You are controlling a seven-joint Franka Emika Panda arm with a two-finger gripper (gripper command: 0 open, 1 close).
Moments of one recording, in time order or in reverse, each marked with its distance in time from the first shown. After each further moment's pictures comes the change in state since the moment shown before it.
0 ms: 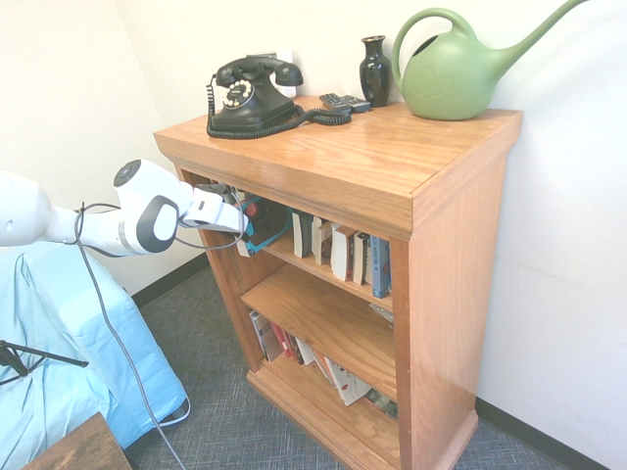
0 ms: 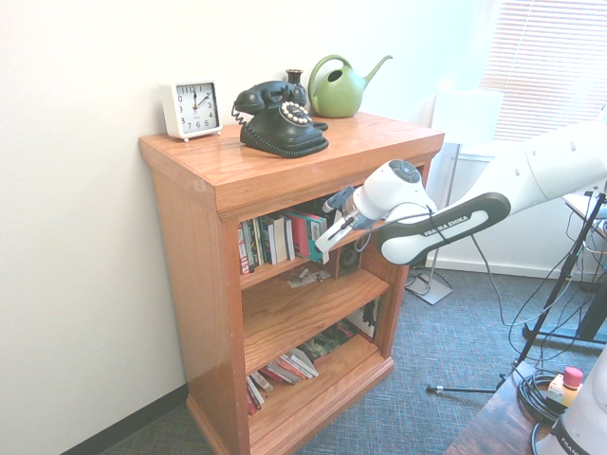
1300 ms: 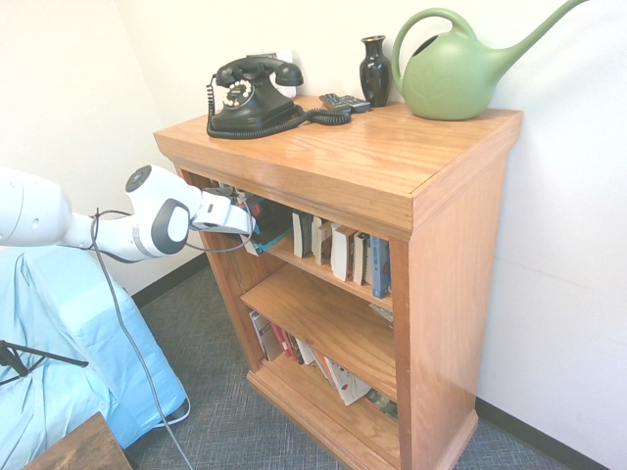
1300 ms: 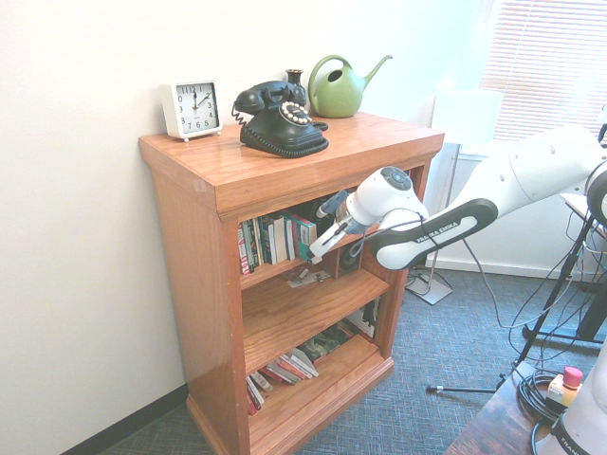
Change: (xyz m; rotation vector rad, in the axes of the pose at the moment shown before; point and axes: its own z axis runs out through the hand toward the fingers) arm -0.009 0.007 0.020 0.007 0.006 -0.023
